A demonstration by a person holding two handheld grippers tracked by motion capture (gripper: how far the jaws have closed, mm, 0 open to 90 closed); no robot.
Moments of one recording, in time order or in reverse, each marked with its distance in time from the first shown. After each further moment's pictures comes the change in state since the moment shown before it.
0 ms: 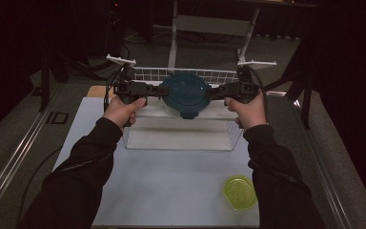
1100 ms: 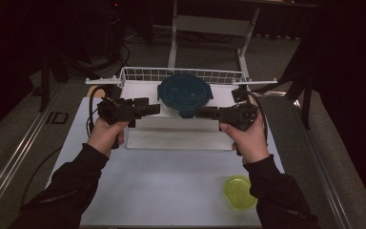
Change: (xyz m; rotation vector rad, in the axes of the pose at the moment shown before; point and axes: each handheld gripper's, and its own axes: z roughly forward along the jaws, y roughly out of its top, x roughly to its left) left arm -0.038 -0.061 -0.044 -0.103 -0.030 0.278; right arm 0.052 -0.070 -0.021 -0.055 0.127 -0.266
